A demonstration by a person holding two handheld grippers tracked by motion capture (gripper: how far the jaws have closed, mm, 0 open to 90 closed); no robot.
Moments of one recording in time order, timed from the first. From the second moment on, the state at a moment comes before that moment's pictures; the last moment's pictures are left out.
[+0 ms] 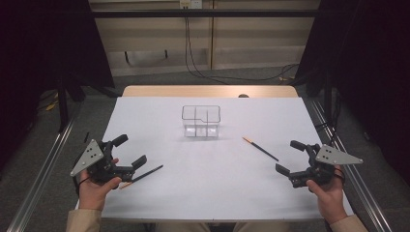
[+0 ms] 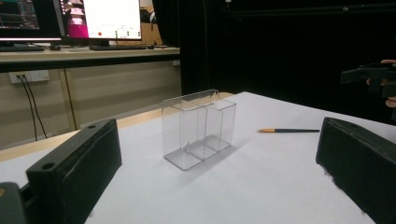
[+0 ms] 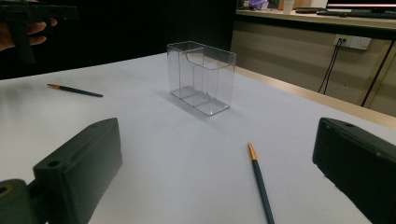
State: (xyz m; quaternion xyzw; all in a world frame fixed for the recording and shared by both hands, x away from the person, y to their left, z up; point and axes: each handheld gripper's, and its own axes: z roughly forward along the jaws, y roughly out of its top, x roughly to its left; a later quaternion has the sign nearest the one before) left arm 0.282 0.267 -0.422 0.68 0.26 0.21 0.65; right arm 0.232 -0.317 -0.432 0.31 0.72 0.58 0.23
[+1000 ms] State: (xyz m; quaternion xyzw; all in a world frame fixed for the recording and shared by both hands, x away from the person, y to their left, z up) left arm 0.290 0.264 -0.416 0.68 0.29 0.20 0.65; right arm 0.232 -0.314 -0.431 0.29 0.72 0.58 0.24
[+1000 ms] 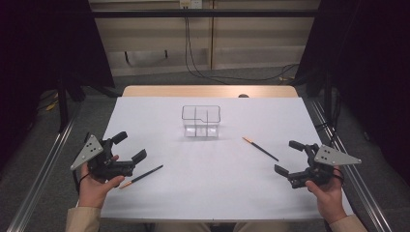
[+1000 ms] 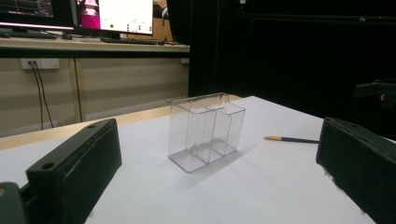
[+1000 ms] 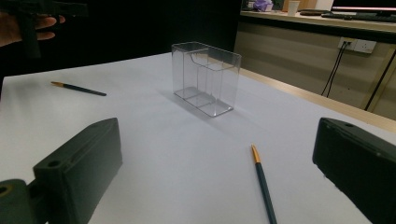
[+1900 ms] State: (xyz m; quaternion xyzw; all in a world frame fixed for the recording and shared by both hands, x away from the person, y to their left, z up) left arm 0.315 0.242 -0.418 0.69 0.27 0.20 0.64; right arm 0.231 -0.310 -0.431 0.29 0.73 0.58 0.24
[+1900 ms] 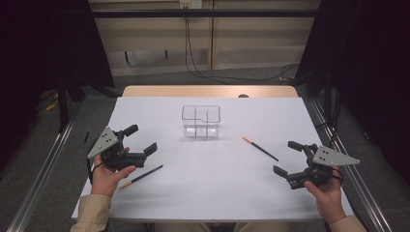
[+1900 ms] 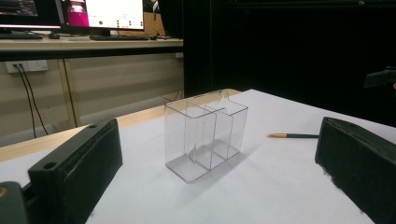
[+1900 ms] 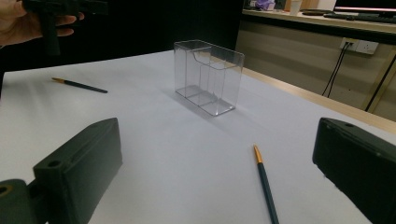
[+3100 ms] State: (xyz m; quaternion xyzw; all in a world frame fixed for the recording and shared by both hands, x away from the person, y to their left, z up) left arm 0.329 0.241 -0.418 0.83 0.31 0.13 0.44; right arm 0.232 -0.311 -0.433 0.29 0.73 0.57 0.23
